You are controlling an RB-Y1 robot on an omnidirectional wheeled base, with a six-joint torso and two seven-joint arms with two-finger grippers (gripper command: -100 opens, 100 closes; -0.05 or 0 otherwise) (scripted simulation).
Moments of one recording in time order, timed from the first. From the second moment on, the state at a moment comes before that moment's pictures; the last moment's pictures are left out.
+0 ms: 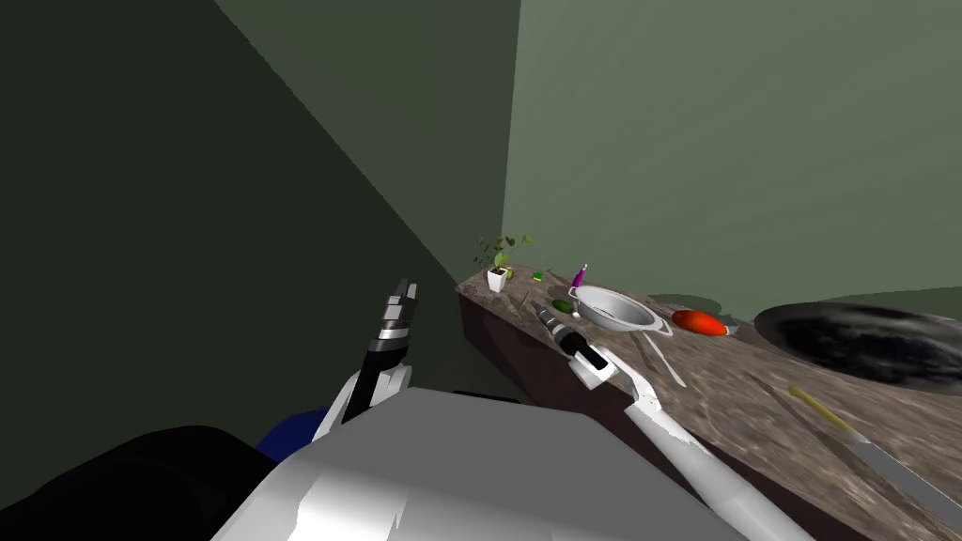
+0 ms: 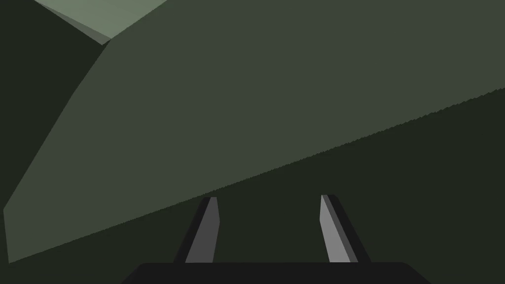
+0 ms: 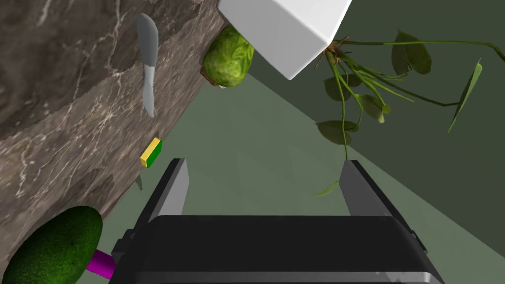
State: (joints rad) left arm 0.53 0.04 0.05 -2.32 -0.09 -0.42 -0.01; right arm 0.07 -0.73 0.29 -1.77 -0.16 0.04 0.07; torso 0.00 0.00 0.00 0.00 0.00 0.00
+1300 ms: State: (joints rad) left arm 0.53 0.04 0.05 -2.32 -0.09 -0.42 -0.01; right arm -0.02 -0.87 0.29 -1.58 -0.18 0.28 0.15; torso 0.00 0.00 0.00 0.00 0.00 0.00
